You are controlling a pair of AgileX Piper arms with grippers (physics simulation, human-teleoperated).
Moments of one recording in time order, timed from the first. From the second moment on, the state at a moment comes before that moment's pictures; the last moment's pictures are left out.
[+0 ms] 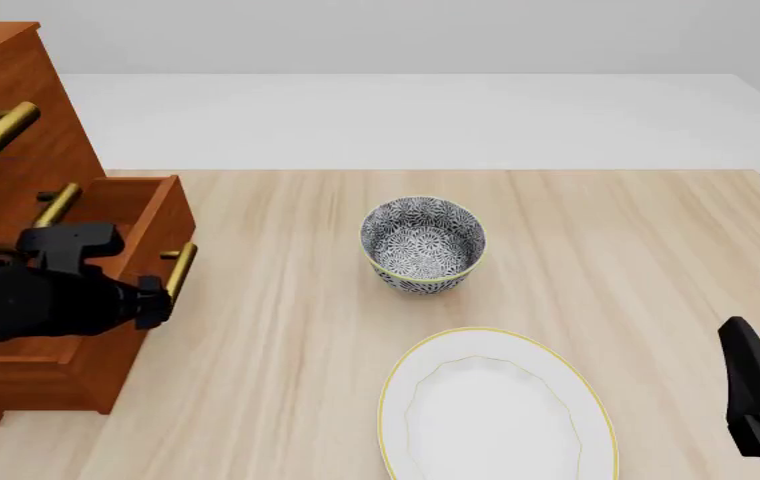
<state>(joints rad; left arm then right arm) -0.03 1.41 -0.58 0.16 -0.11 0.00 0.02 0.00 -0.02 0.01</state>
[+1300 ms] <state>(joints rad) -0.17 1.50 -0.61 0.10 -0.20 0.00 0.02 0.00 -0.02 0.01</state>
